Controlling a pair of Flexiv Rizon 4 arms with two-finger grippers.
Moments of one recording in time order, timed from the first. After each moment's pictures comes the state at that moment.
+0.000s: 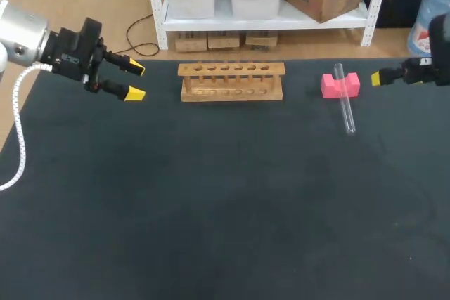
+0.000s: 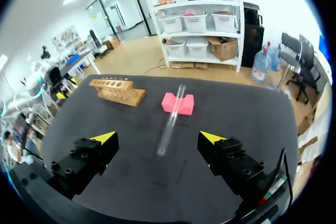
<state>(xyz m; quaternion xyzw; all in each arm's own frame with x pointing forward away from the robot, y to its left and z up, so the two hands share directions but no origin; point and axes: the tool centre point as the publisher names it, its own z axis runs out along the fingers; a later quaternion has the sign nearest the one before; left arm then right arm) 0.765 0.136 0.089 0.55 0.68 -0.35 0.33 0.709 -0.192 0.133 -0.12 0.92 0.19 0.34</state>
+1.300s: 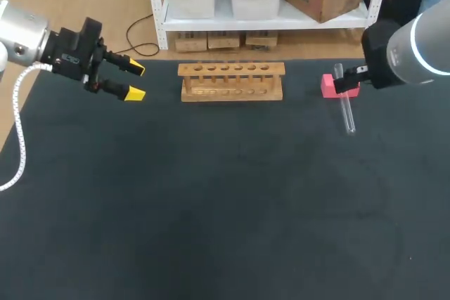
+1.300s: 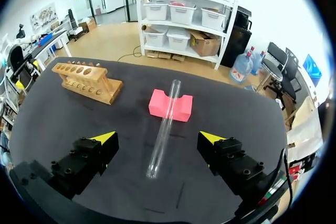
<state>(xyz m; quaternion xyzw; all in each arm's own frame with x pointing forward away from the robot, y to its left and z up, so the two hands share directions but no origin) 0.765 0.136 0.089 0.55 0.68 -0.35 0.33 0.762 -0.153 0.068 -0.12 0.94 0.05 0.31</state>
